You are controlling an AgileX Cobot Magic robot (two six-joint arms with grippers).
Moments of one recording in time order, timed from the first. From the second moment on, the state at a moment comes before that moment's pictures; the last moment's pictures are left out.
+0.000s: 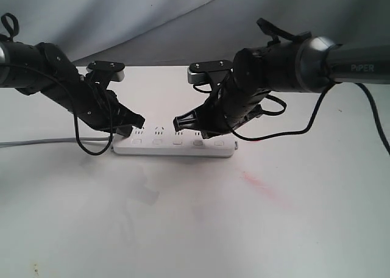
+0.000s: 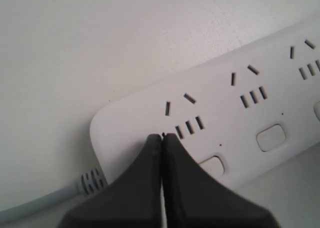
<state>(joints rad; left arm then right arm) -0.24 2.10 -1.34 -0.54 0.58 0.58 0.67 2.10 -1.45 0.14 0.54 0.08</state>
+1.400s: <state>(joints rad) -0.24 2.10 -1.34 -0.54 0.58 0.58 0.71 2.18 -1.47 0.18 0.52 0.03</state>
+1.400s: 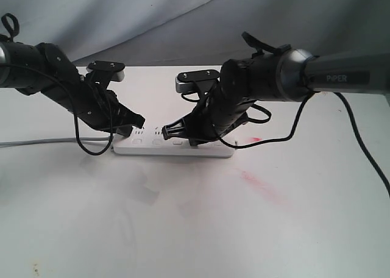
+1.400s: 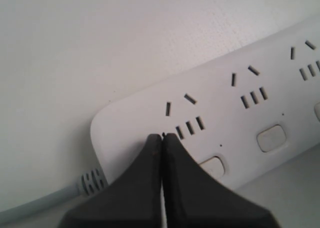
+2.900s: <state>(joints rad) -0.24 2.10 -1.34 -0.54 0.58 0.58 0.81 2.21 -1.47 -0.15 0.68 0.19</state>
